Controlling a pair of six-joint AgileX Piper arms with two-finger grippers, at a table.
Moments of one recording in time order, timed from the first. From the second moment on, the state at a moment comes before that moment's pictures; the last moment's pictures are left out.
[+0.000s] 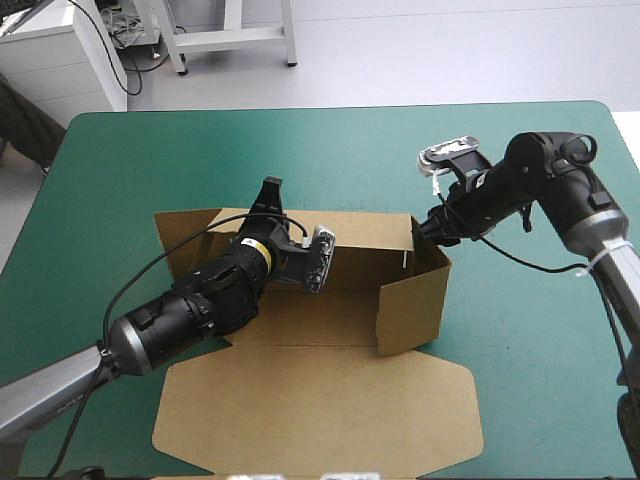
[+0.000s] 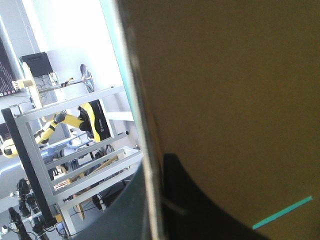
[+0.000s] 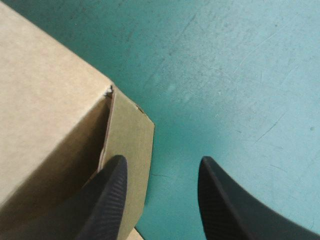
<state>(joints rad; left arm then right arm) -0.90 1.40 -1.13 0.86 0.70 0.51 0.27 1.54 -1.54 0.27 1.23 -0.31</state>
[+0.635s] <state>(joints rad) -0.90 1.40 -1.13 0.86 0.70 0.51 0.28 1.26 -1.12 0.39 1.10 -0.39</state>
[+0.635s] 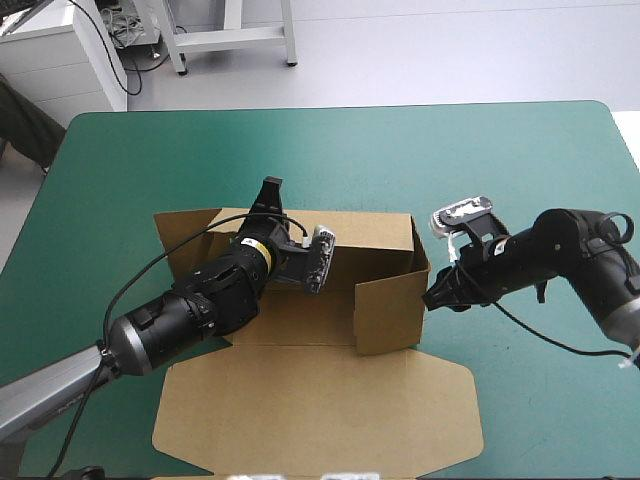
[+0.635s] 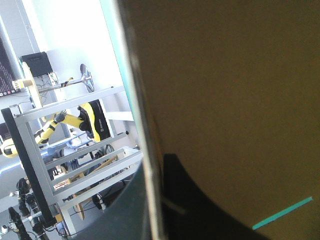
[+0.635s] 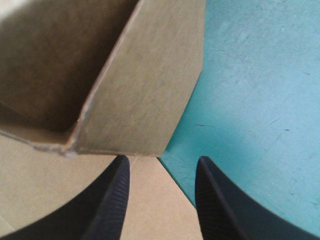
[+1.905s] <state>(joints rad) -0.90 1.41 -1.14 0.86 0.70 0.47 0.69 1.20 -1.00 -0.06 0.73 0.19</state>
